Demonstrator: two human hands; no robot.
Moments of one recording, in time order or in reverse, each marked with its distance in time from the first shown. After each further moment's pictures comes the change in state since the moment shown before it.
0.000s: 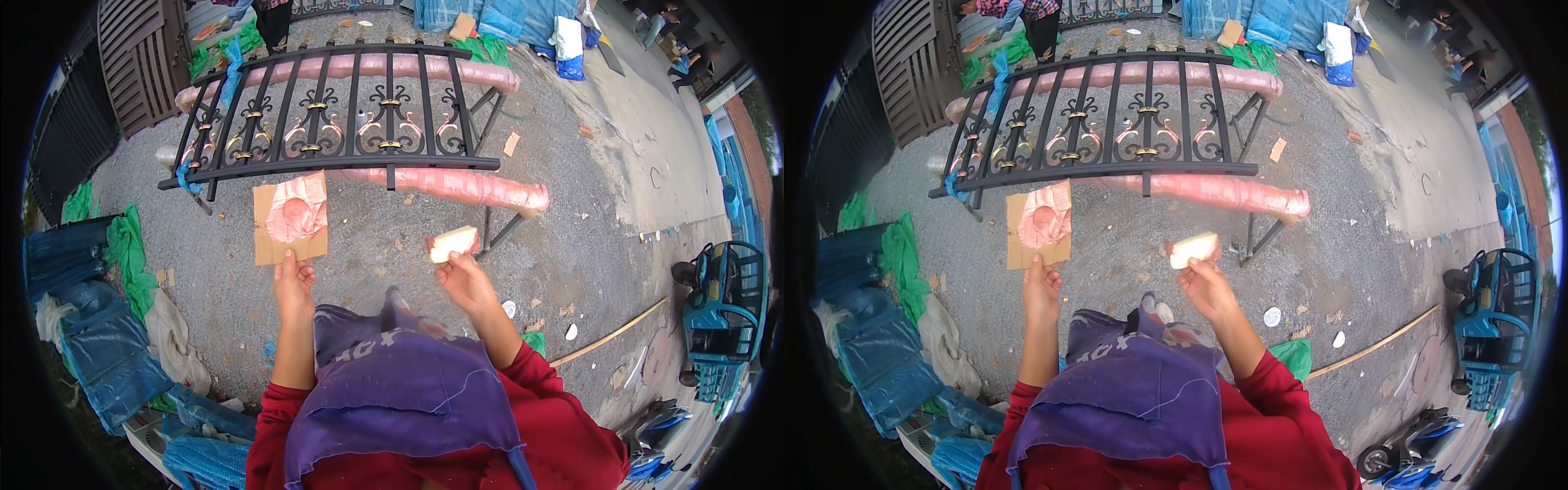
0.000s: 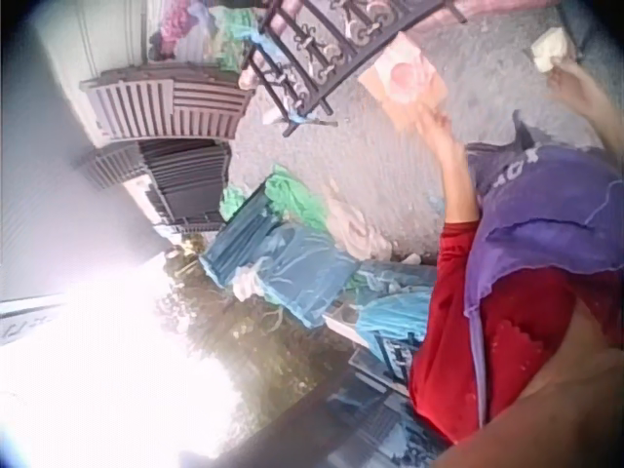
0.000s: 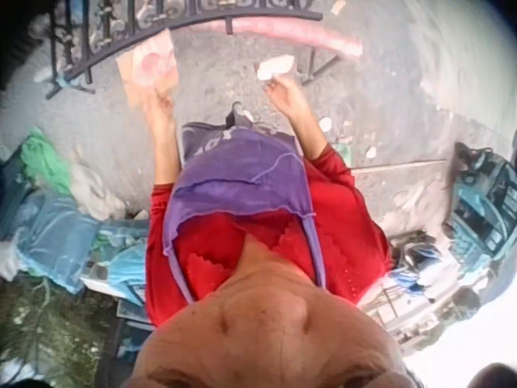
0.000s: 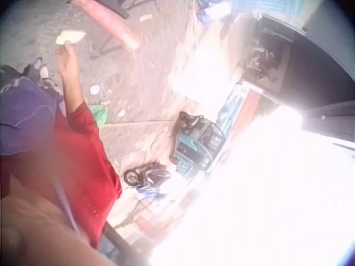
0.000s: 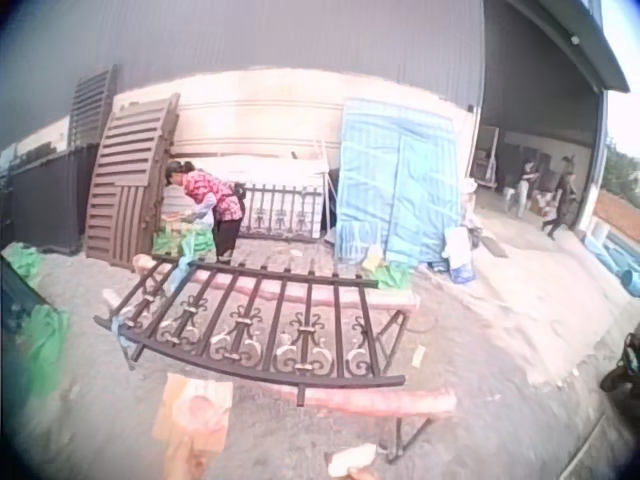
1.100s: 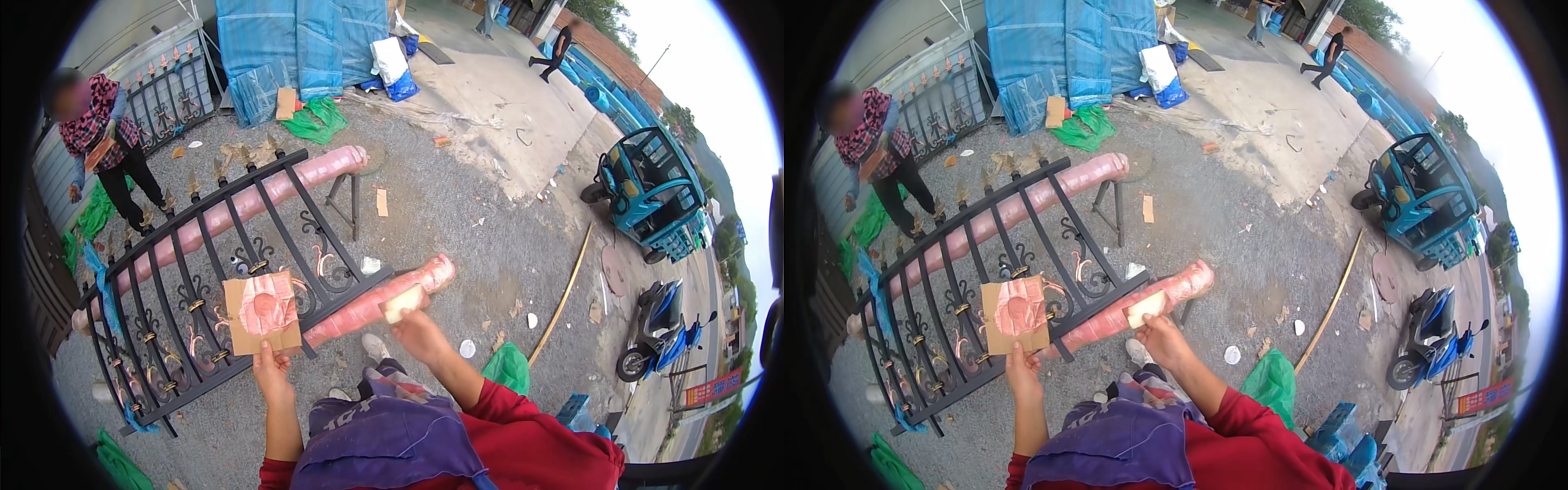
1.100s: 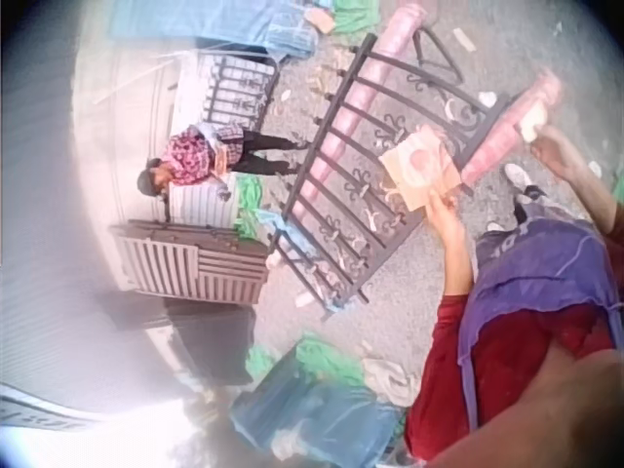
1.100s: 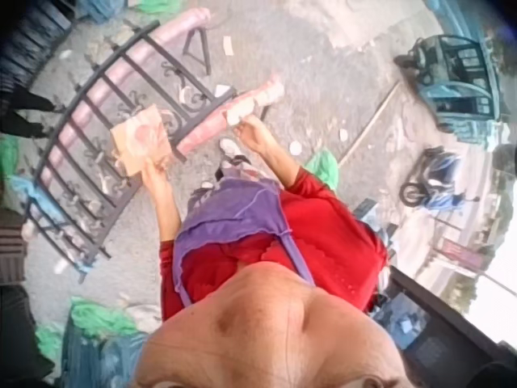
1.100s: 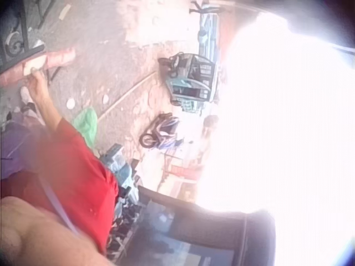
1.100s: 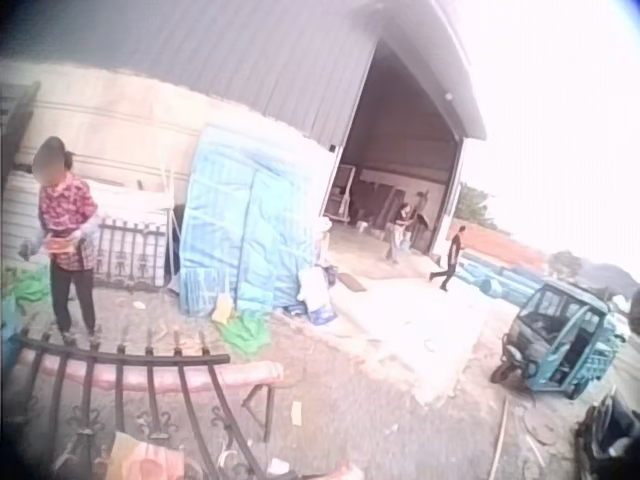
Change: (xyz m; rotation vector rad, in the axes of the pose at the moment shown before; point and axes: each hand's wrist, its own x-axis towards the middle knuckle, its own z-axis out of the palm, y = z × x) left_hand 0.187 -0.037 0.249 0.206 -0.343 -0.163; right_hand 0.146 -0.145 0.007 0.117 0.229 -0.399
